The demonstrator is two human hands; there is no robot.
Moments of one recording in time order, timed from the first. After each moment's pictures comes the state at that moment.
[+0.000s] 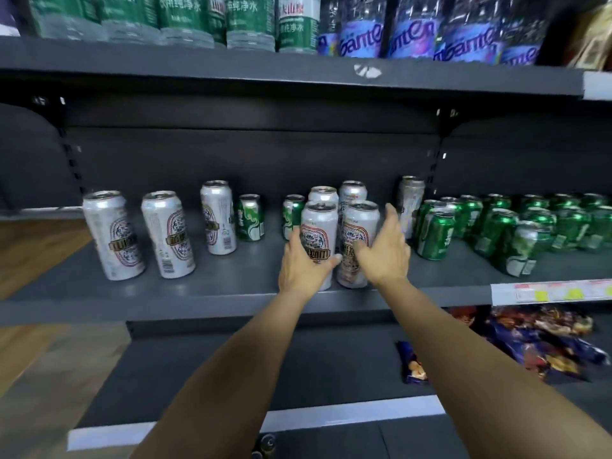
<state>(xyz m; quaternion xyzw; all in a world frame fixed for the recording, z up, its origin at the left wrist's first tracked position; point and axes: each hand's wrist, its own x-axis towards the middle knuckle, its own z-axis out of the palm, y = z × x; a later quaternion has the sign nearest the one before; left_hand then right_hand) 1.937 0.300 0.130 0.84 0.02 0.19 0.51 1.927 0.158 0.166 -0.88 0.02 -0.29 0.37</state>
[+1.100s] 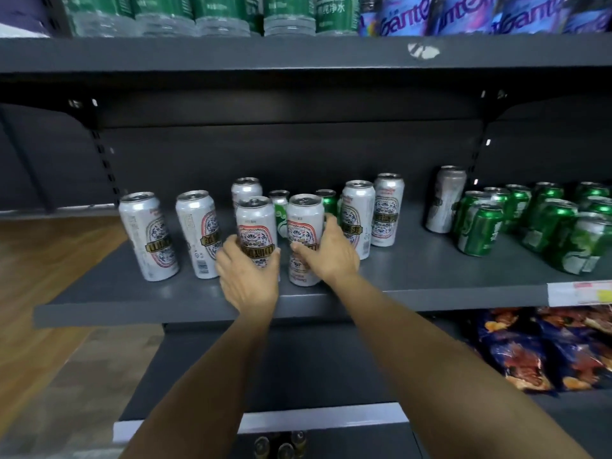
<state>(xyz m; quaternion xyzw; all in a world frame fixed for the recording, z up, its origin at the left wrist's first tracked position) 1.912 0.410 0.124 0.81 0.22 0.40 0.38 1.948 0.287 0.158 -0.92 -0.07 -0.17 0.36</state>
